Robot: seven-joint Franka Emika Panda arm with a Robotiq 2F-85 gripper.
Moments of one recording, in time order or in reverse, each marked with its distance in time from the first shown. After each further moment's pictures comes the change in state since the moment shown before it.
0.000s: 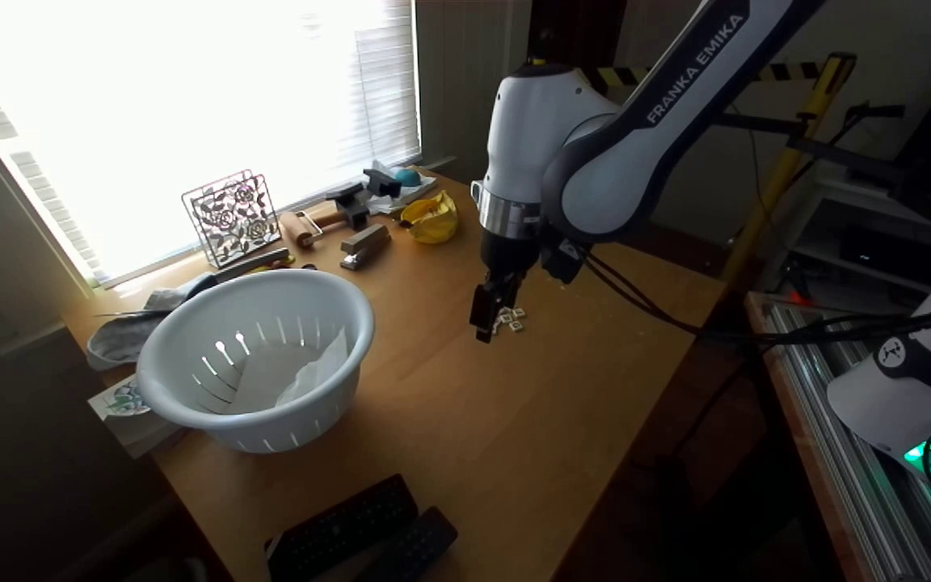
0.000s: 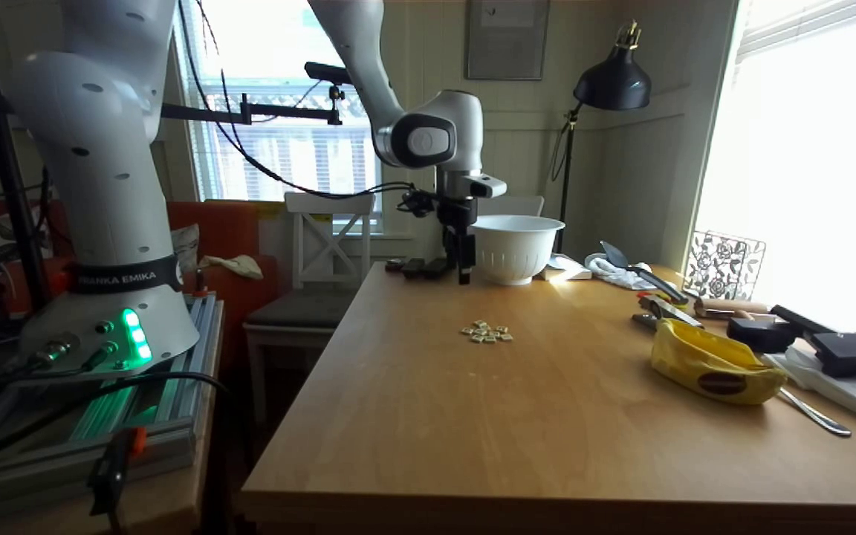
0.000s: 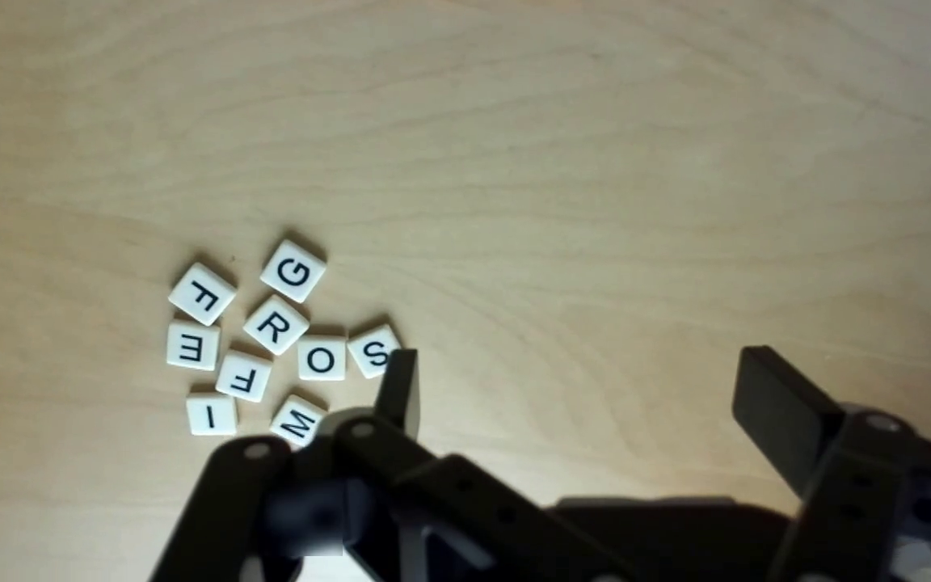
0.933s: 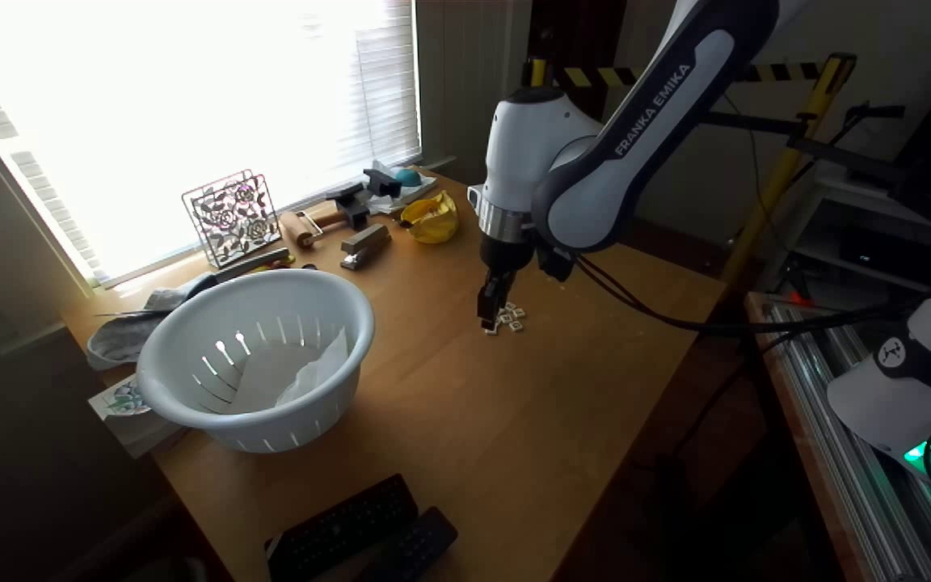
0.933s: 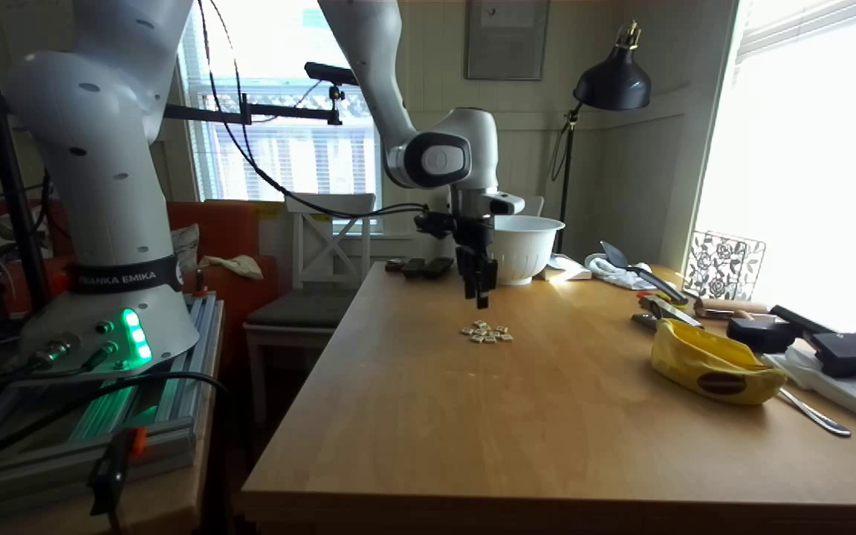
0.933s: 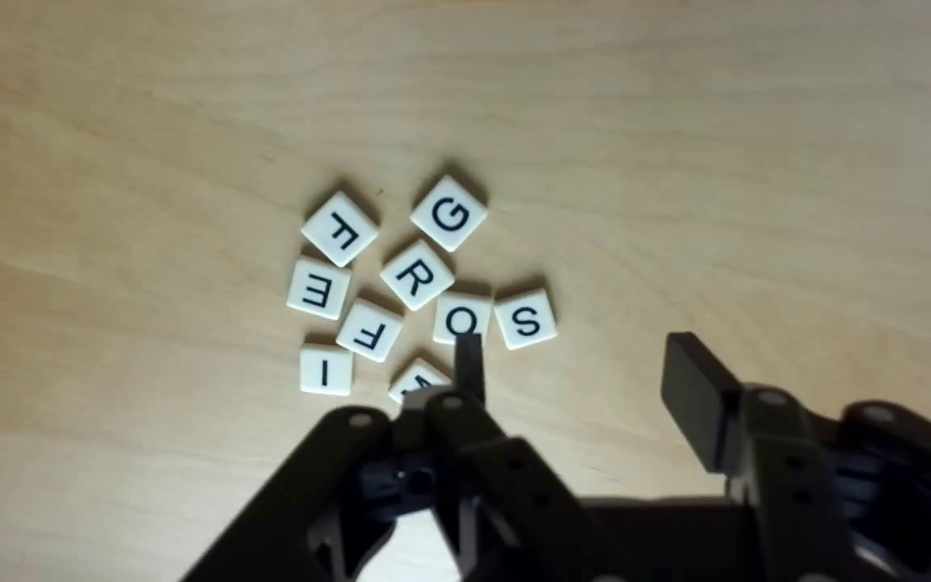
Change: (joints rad) arm -0.022 0.103 -0.064 0.048 -0.081 0.071 -0.100
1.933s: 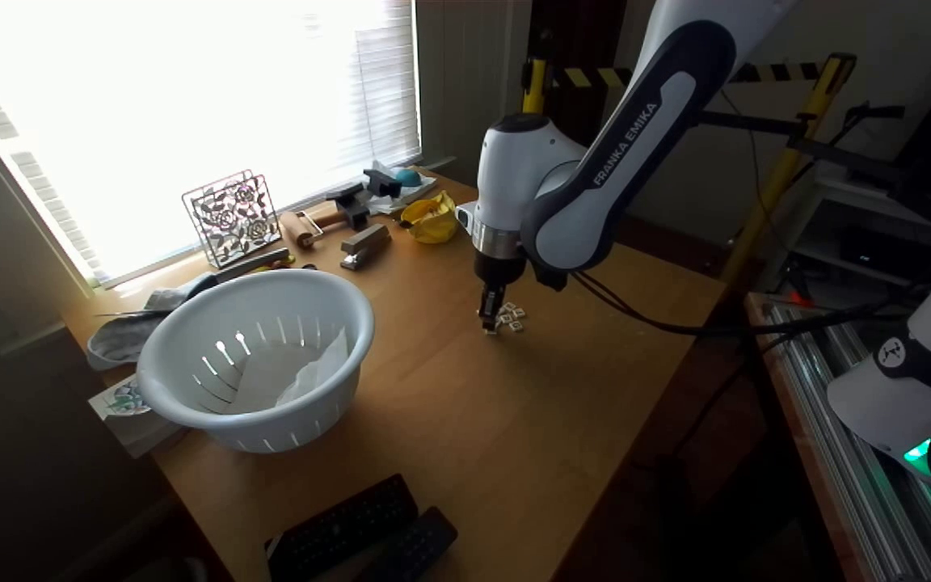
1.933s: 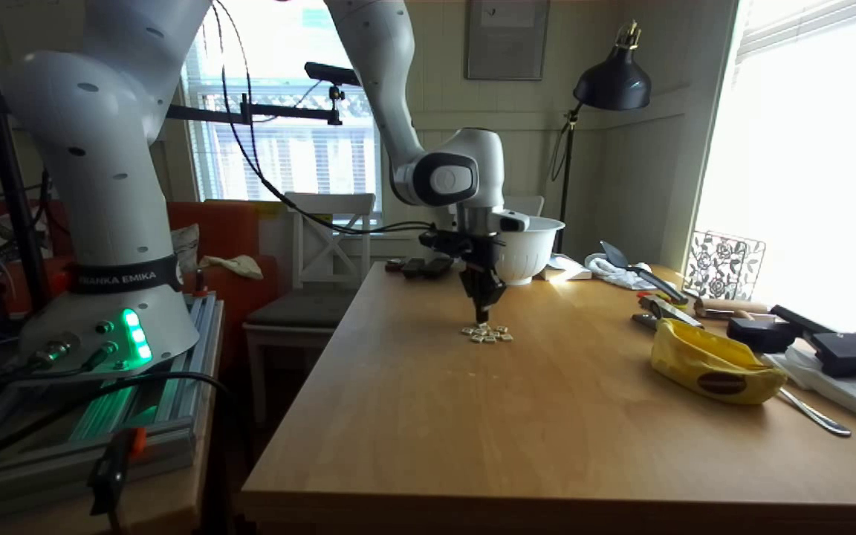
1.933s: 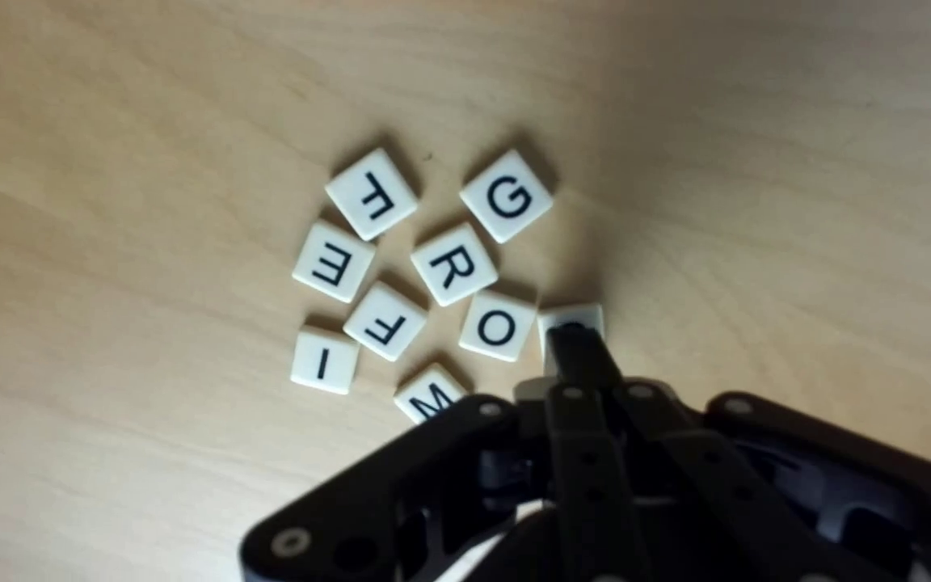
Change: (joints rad) arm -0.010 0.097 -0.004 0.059 -0.031 0.029 -0.136
